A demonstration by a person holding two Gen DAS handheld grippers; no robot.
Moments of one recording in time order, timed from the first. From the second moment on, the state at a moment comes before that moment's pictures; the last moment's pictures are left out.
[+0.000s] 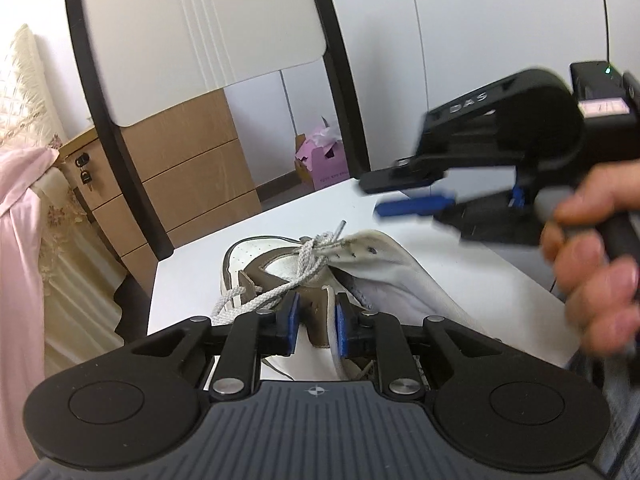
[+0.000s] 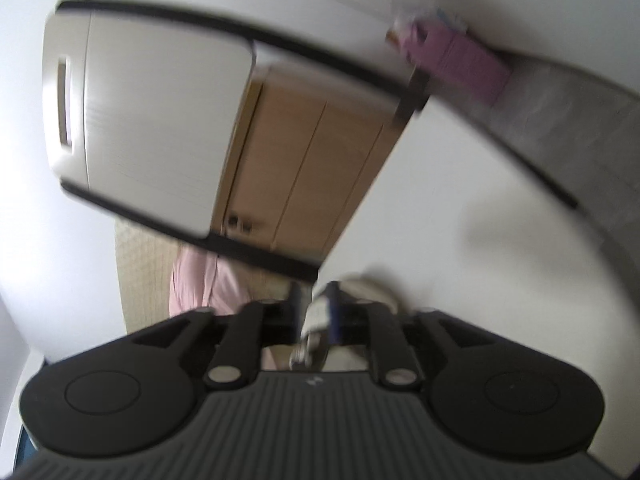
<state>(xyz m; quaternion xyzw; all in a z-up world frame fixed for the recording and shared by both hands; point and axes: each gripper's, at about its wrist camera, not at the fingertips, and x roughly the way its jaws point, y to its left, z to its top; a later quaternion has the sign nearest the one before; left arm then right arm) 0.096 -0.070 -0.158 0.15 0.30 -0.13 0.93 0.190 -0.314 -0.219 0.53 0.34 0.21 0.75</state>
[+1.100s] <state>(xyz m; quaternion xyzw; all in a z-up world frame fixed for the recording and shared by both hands) 0.113 -0.065 -0.169 0.14 0.33 -0.08 0.93 0.183 -0.366 -0.200 0.47 0.26 0.13 0.83</state>
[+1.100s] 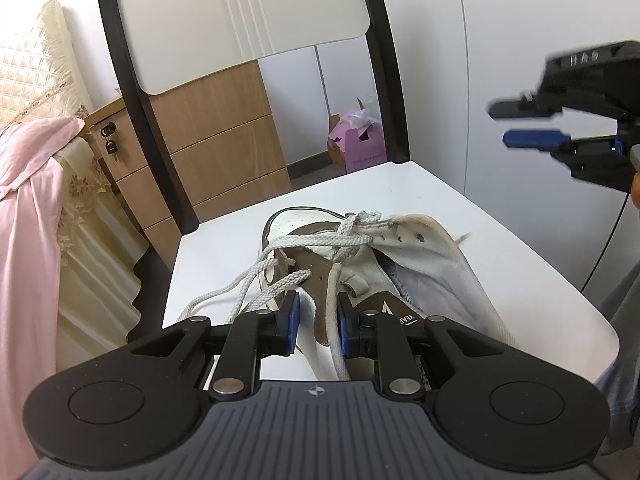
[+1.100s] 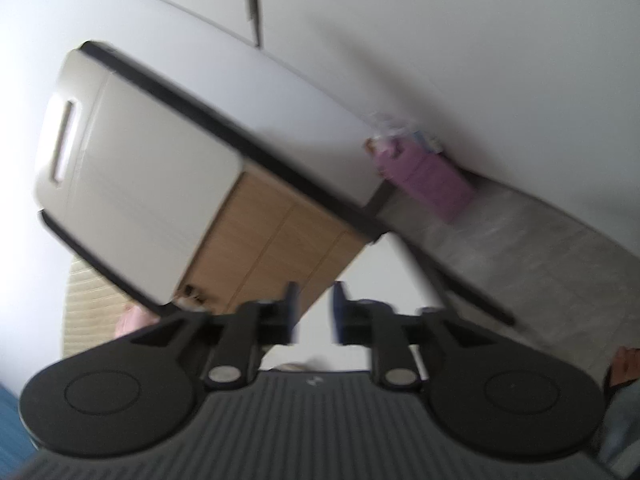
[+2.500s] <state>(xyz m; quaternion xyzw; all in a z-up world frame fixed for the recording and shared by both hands) 0.119 -0.065 -0.174 0.19 0.33 -0.04 0.92 0.182 -0.379 -0.206 0.42 0.31 0.09 0.85</state>
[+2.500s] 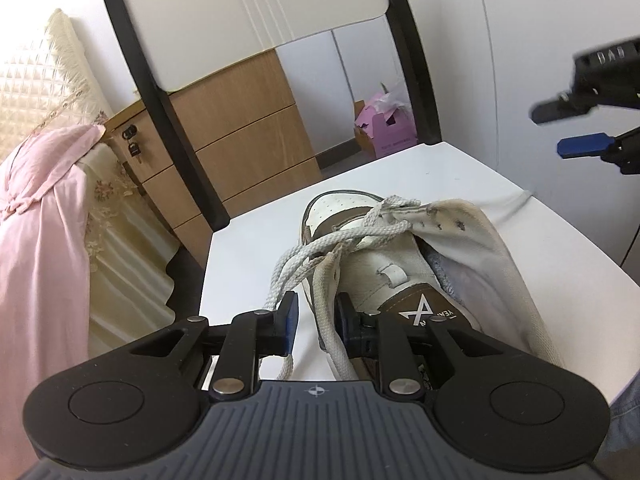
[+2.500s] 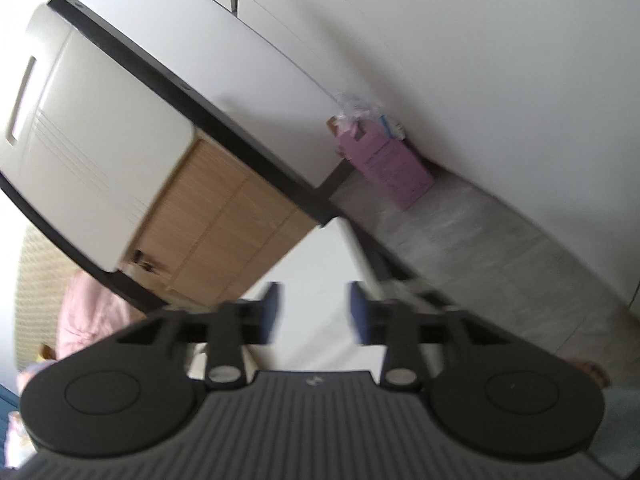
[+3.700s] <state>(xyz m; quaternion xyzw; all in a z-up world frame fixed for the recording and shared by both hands) 0.119 -0.065 -0.173 0.16 0.32 0.02 0.93 0.203 -0.349 -0.206 0.33 0.33 0.03 0.88</state>
